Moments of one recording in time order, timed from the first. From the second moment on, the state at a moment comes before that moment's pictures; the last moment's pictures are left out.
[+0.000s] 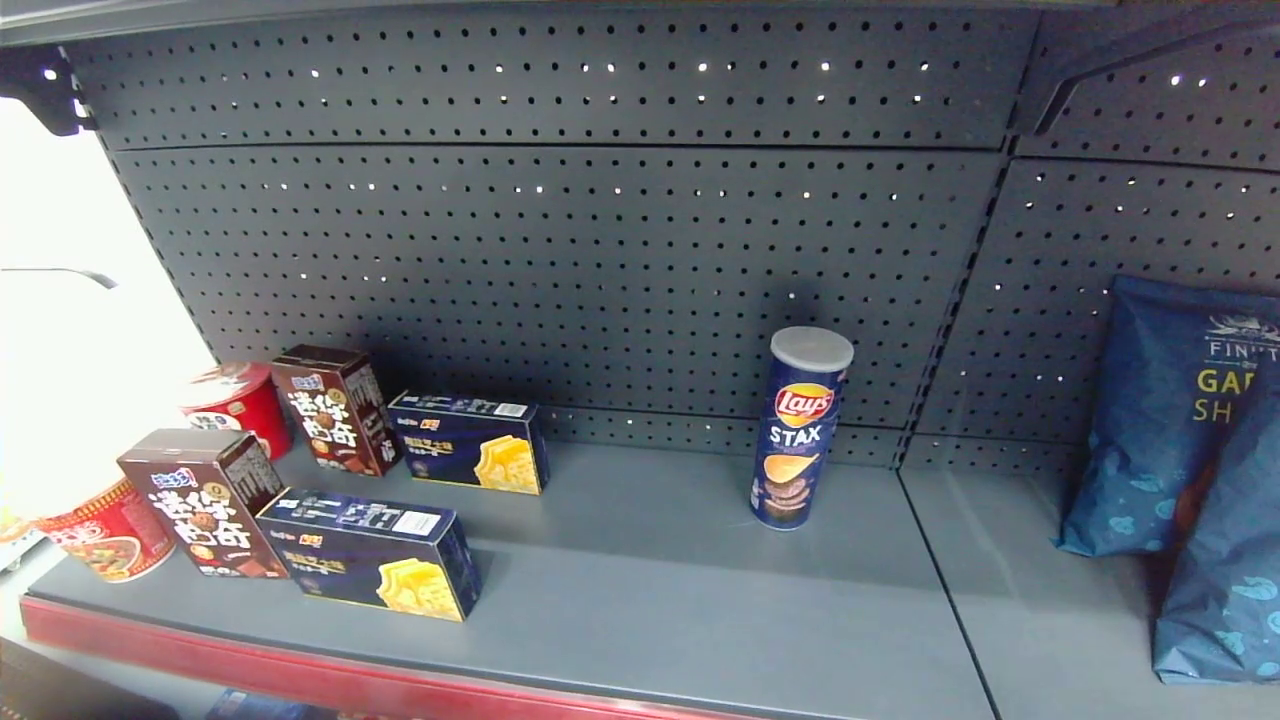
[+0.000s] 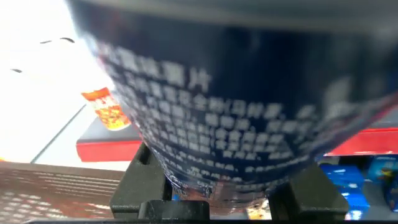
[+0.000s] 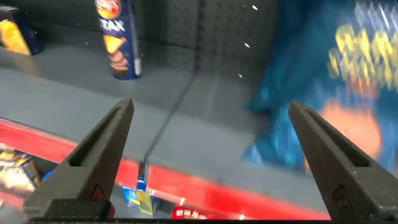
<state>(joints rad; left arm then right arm) -0.20 0.09 -0.16 -0.01 0.19 0.18 0.04 0.24 -0.22 -0.05 0.12 -0.08</state>
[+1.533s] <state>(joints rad) -0.20 0.09 -0.11 -0.01 0.18 0.05 0.17 1.73 -0.82 -0.57 0.76 -0.19</state>
